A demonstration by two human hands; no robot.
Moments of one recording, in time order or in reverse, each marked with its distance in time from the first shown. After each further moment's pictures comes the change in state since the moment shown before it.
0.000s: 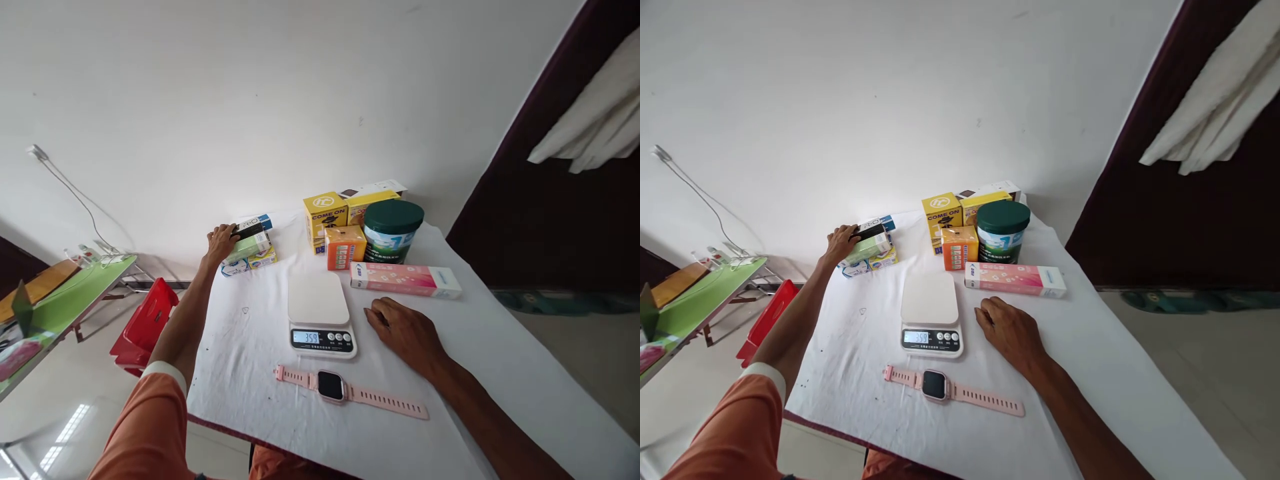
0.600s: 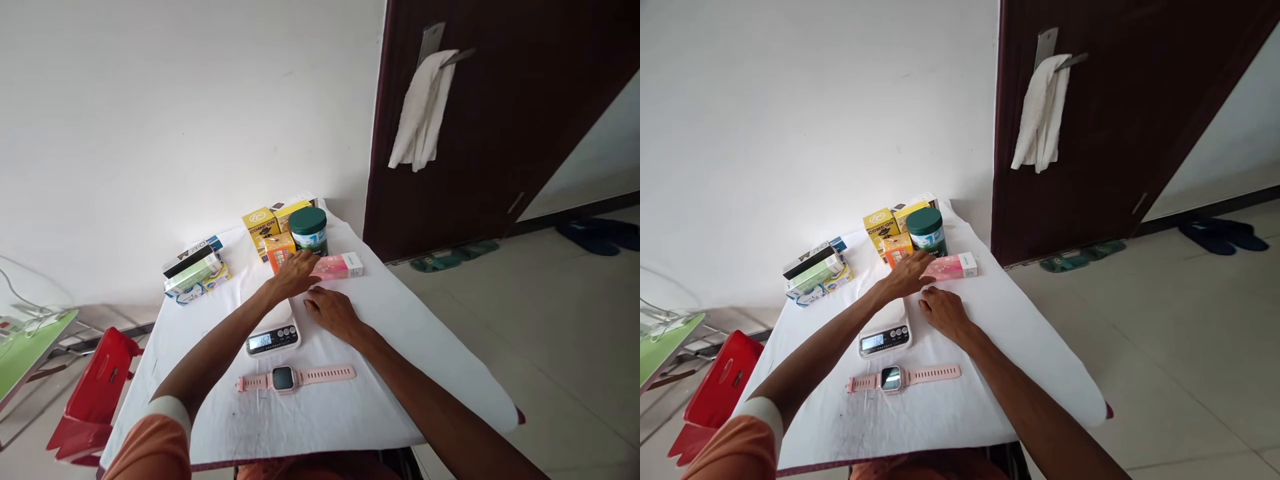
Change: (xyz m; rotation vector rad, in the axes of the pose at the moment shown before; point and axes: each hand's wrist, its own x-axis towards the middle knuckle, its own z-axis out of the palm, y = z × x) left_hand -0.080 0.296 0.054 -0.085 -0.197 0.924; right_hand 0.007 -0.016 -0.022 -0.049 -0.185 0.113
